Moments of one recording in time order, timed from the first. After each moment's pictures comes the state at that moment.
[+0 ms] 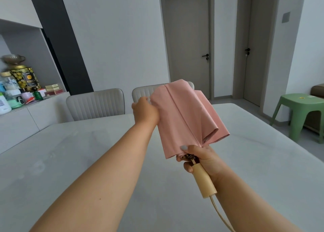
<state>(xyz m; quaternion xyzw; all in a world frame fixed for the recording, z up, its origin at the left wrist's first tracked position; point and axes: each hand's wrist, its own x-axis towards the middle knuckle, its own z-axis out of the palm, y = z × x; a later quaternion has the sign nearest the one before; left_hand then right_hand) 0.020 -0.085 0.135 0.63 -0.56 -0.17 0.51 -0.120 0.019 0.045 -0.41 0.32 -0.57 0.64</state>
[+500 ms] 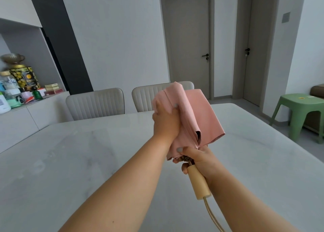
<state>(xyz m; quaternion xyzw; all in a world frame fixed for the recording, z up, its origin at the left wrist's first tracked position) -0.020 -0.073 0.104 0.55 -0.60 -0.28 0.51 -0.113 0.020 0.042 -0.46 0.36 -0.57 0.57</state>
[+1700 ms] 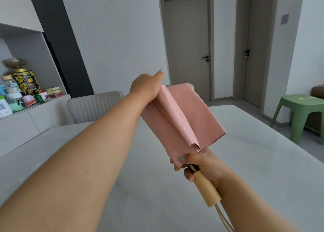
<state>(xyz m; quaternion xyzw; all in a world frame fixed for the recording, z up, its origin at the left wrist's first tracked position) 0.015 -0.081 0.217 0.61 -0.68 -0.11 0.38 -0.122 0.024 0.049 -0.51 0.32 -0.52 0.61</state>
